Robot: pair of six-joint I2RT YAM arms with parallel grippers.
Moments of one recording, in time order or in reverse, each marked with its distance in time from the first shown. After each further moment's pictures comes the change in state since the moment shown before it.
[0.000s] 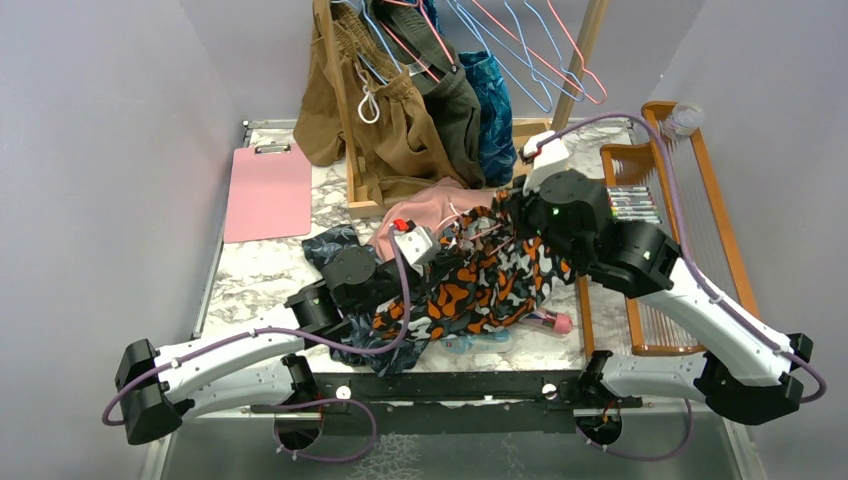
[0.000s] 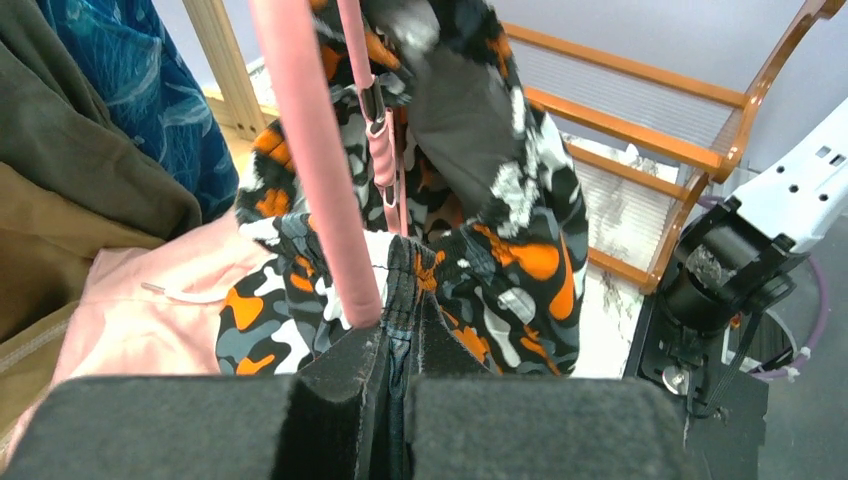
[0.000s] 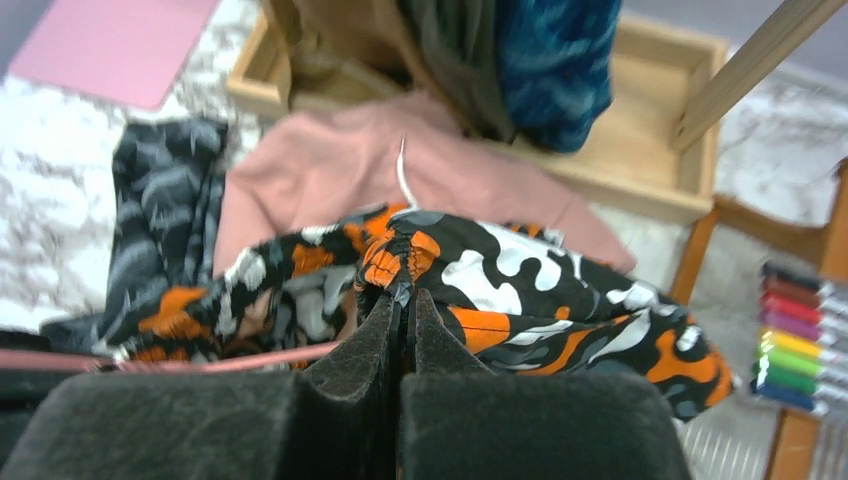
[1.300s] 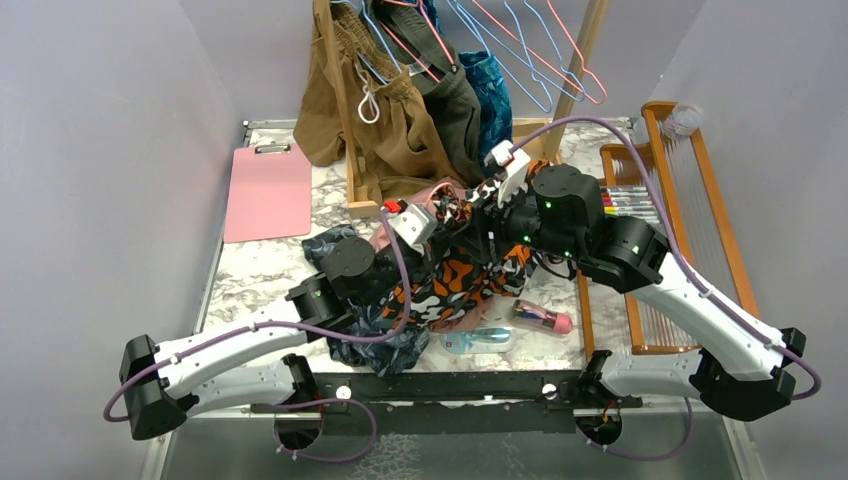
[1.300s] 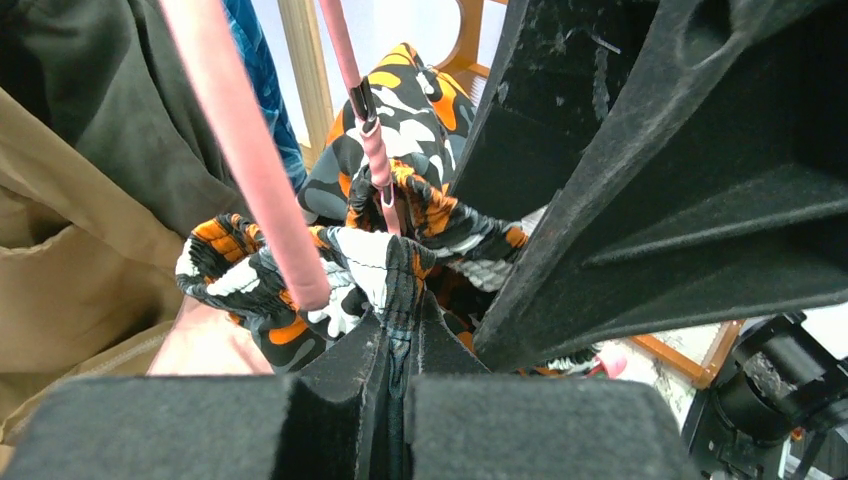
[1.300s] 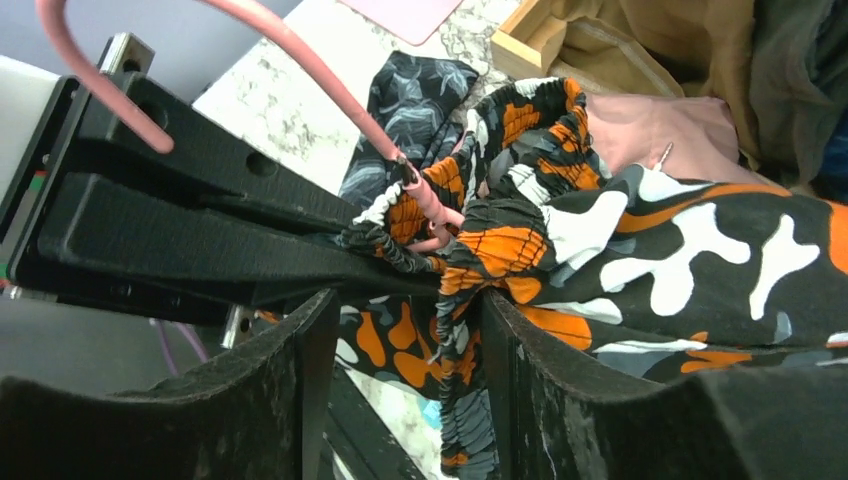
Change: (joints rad) left arm 0.000 0.053 0.119 0.025 -0.186 0.010; right arm -0.002 0.057 0.069 0.064 -0.492 0.024
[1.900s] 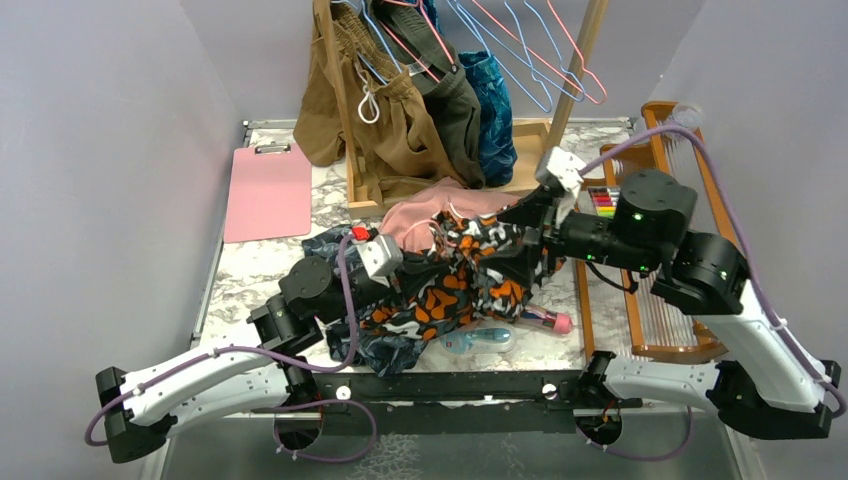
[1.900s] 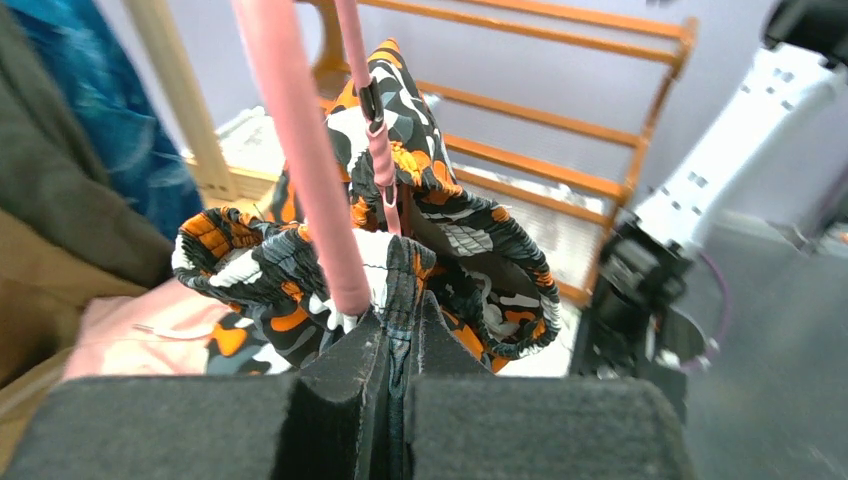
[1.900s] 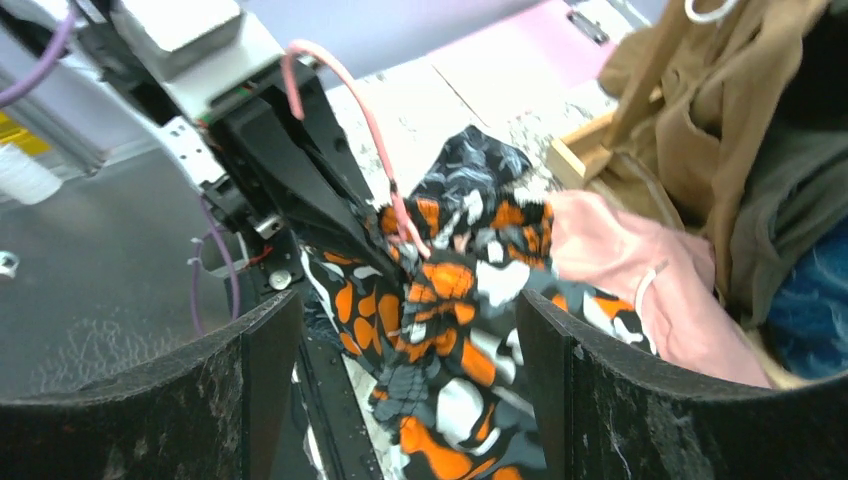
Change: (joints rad) left arm 0.001 -0.255 -0.114 -0.089 0.246 -0.028; right arm 0.000 -0.127 0.117 -0.097 -0.215 -0.243
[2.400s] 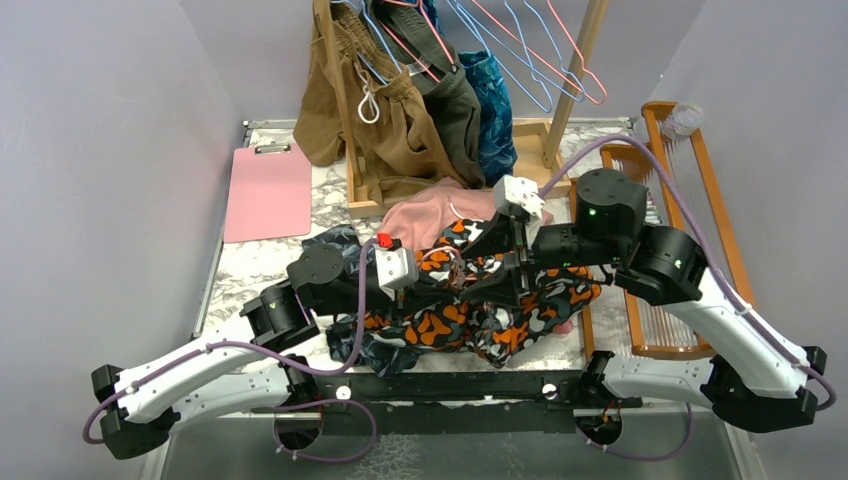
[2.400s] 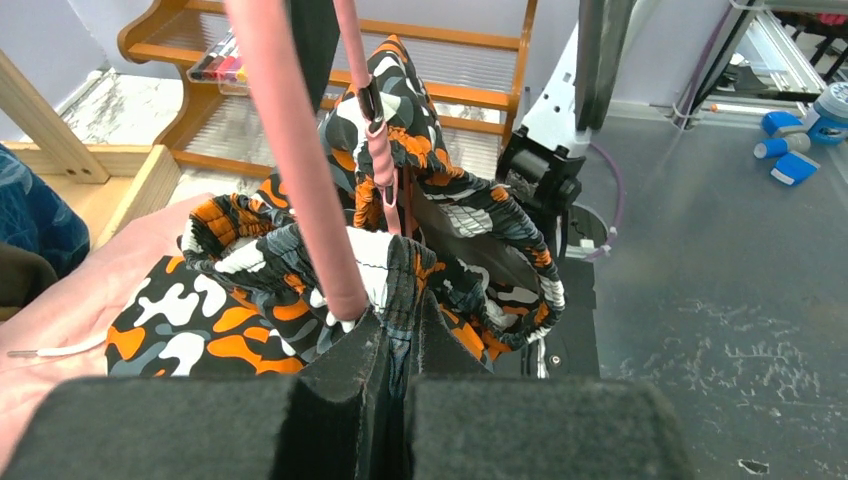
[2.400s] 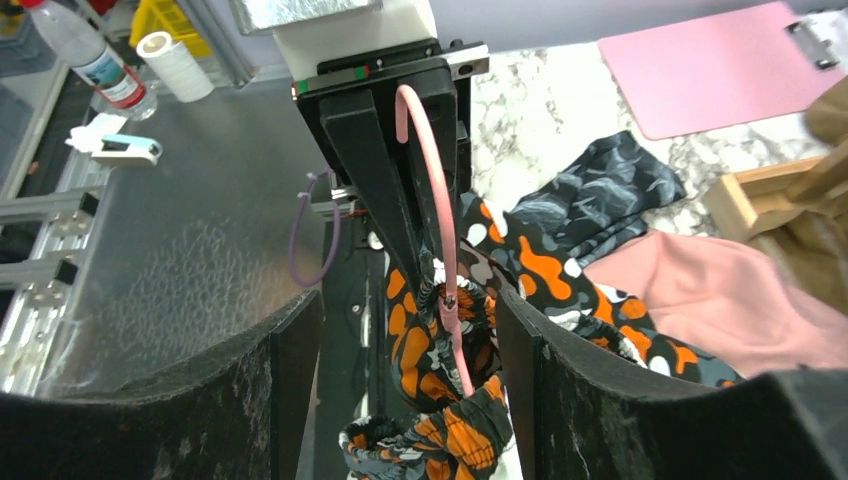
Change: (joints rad) left arm 0.000 0.044 0.138 -0.278 0.297 0.043; right arm 0.000 0.029 -0.076 0.081 -0.368 -0.079
